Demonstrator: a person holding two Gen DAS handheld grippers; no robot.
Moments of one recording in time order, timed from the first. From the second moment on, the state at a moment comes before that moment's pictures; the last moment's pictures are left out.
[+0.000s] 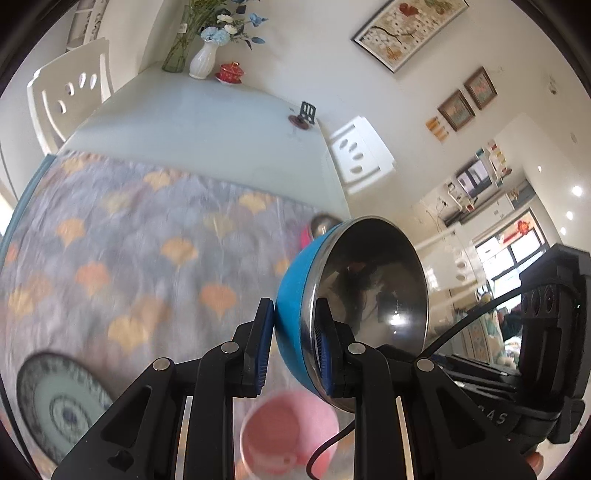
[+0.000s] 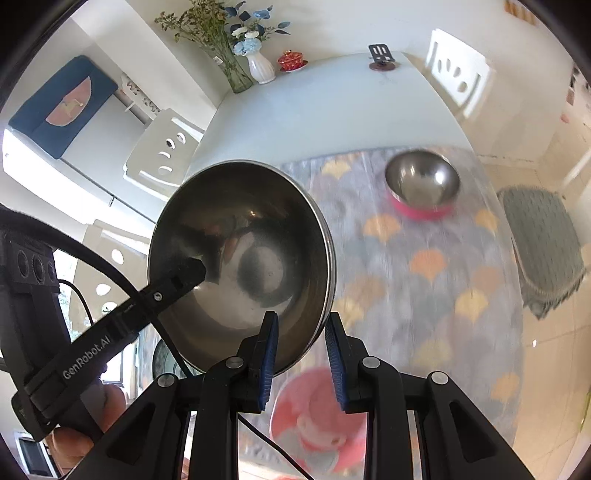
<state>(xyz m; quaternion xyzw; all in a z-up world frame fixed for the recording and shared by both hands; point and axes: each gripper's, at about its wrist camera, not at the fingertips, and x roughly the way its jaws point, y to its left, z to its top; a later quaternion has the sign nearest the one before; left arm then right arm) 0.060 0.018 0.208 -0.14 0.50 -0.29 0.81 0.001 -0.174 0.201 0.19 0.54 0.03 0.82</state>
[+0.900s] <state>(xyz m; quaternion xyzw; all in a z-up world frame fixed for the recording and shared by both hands) -0.061 0.001 0.121 -0.03 0.56 -0.28 0.78 -0.122 -0.166 0.106 0.22 0.62 -0.01 0.75</state>
